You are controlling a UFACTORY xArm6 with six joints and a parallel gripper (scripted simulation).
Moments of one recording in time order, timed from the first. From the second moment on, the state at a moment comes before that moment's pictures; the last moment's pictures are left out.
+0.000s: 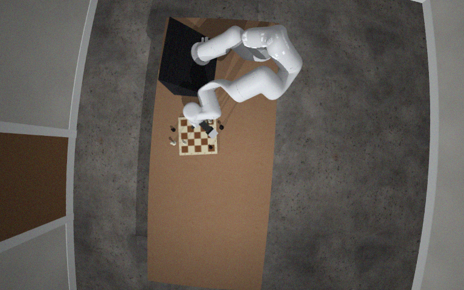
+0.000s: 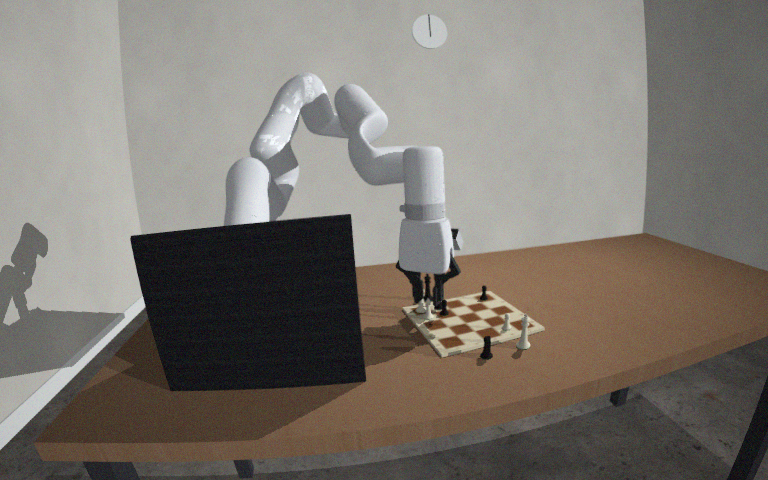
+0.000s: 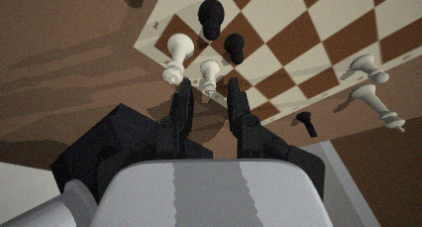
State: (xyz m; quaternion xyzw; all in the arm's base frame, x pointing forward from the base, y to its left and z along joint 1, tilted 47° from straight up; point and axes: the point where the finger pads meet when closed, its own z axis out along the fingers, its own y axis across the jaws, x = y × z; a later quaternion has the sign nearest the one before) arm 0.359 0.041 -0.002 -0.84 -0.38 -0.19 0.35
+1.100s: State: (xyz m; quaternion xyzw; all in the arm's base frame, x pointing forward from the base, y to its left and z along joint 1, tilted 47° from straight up) arm 0.355 -0.008 0.044 -0.84 -0.38 -0.19 0.35
